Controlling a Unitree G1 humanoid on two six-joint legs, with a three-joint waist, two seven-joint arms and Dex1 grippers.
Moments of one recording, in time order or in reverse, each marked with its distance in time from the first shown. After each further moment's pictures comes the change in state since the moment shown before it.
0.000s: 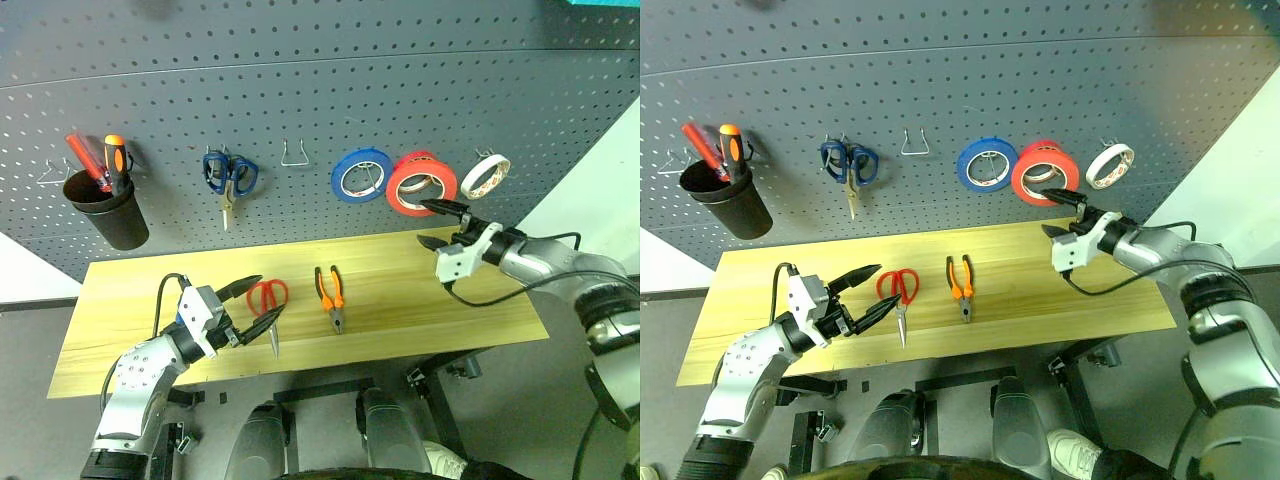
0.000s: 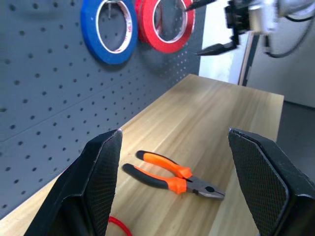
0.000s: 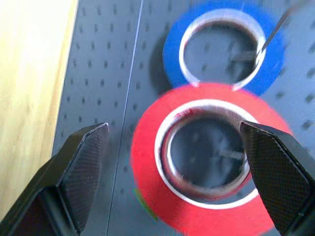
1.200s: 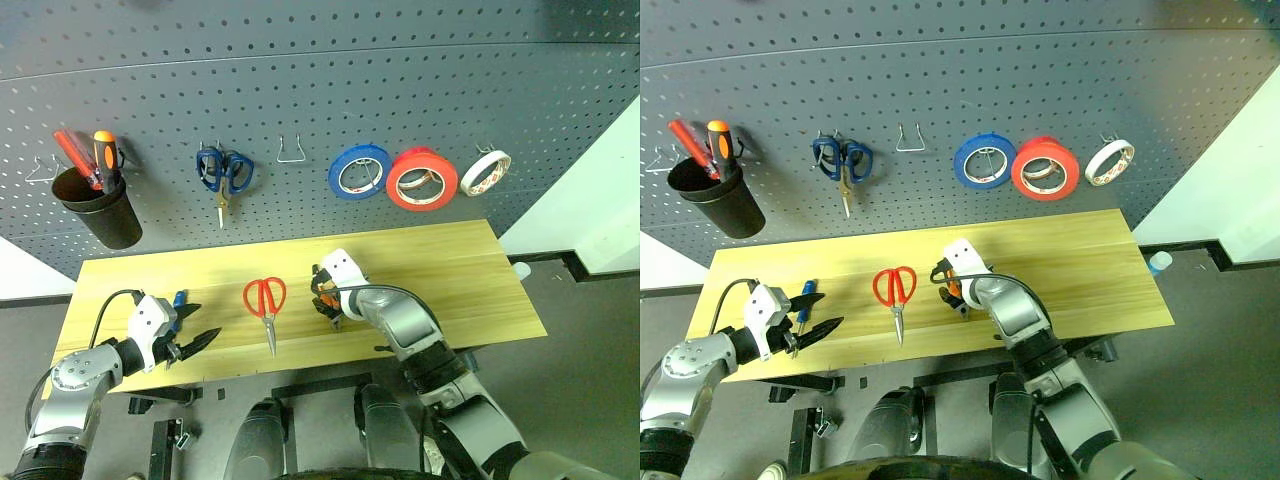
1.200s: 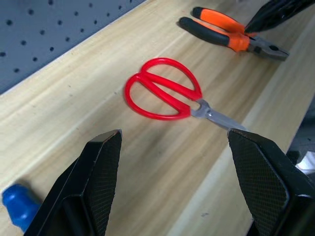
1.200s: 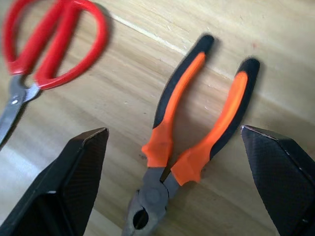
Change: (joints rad) left arm -0.016 0.230 0.108 0.336 0.100 0.066 -0.075; right arm 0.181 0.900 -0.142 -0.531 0.735 1.930 0.352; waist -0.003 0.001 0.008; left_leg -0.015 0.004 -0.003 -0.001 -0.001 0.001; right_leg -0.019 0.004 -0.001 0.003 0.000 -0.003
